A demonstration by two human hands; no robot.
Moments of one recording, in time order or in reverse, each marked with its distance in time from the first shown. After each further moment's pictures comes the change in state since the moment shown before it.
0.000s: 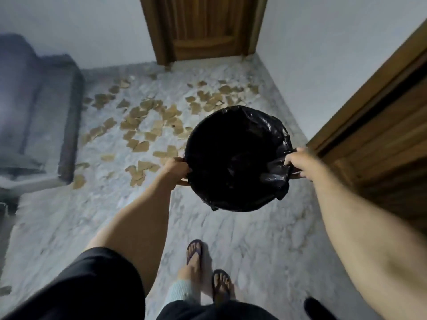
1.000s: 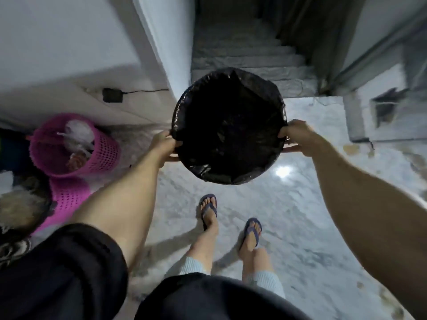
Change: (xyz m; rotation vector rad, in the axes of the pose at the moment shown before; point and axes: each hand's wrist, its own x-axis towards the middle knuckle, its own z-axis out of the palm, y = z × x) left_hand -0.452 -0.717 -0.428 -1.372 1.206 -0.536; right_hand -0.598 0.065 0.886 -1.244 -1.201 -0.710
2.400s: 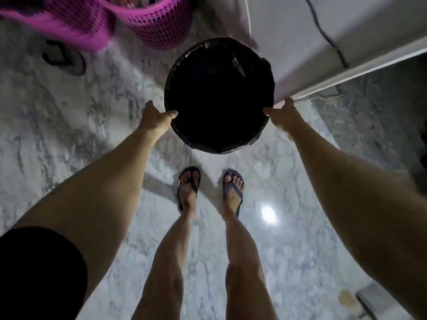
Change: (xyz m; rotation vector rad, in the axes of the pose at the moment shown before) left_hand 0.251 -0.270 -0.100 -0.448 0.637 -0.448; right_hand 0.318 -0.064 0.416 -0.979 -0.423 -0.370
